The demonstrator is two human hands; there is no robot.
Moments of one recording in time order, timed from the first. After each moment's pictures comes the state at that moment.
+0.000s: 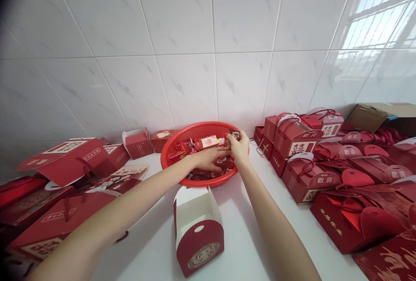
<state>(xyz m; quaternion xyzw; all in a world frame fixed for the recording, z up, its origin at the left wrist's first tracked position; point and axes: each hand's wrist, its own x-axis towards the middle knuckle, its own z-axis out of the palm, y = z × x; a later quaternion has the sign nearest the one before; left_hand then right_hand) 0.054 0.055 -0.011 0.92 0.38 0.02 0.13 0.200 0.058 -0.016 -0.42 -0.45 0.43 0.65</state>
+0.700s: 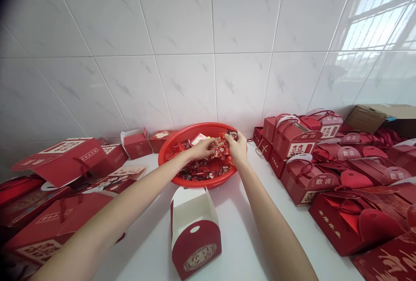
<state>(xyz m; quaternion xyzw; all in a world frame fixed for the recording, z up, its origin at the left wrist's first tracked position) 0.036 0.081 -0.017 0.81 0.52 0.19 0.18 0.200 0.063 -0.017 -0.39 -0.46 0.45 0.65</state>
